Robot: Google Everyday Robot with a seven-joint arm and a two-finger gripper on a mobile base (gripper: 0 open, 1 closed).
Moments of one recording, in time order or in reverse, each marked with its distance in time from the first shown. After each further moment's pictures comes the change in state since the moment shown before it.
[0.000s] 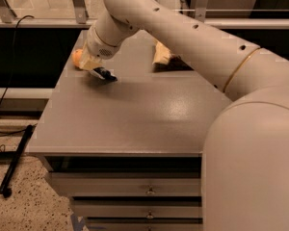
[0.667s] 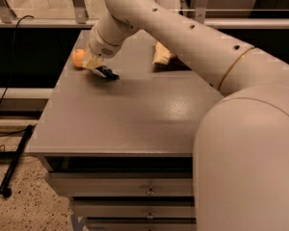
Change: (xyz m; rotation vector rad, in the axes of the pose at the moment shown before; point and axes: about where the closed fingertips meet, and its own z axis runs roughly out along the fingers) arm 0.012 -0.010 0.007 0.001 0.020 0.022
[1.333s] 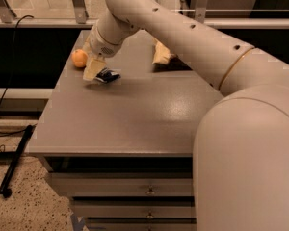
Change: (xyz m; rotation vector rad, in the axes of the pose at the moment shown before) arm -0.001 -0.002 -0.002 0.006 -0.005 0.000
